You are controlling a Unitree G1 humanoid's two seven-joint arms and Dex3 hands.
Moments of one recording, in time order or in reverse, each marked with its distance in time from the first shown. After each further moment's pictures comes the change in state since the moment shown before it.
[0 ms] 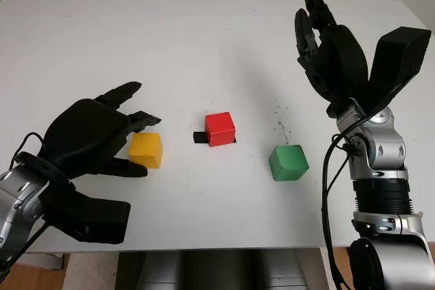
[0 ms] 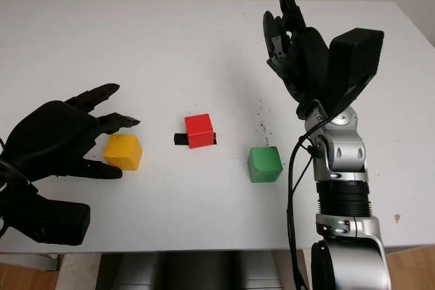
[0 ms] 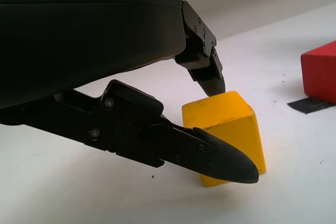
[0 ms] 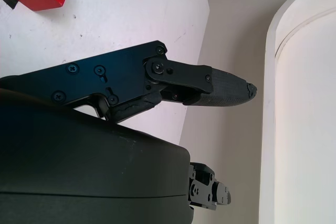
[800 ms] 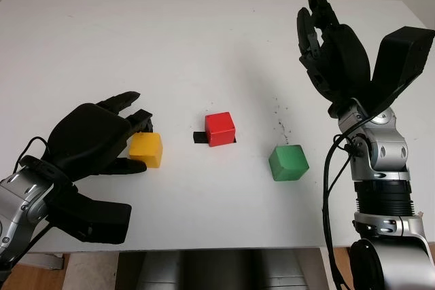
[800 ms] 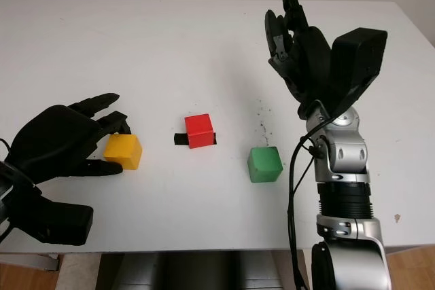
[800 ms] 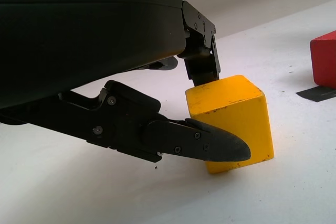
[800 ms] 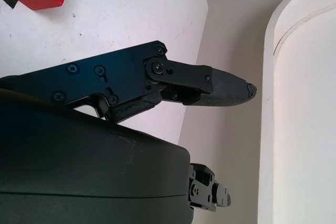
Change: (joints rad) left arm 0.000 -0.015 -0.013 0.070 0.027 -0.027 0.076; right arm 0.010 0.000 -0.006 -0.023 0.003 0.011 -0.009
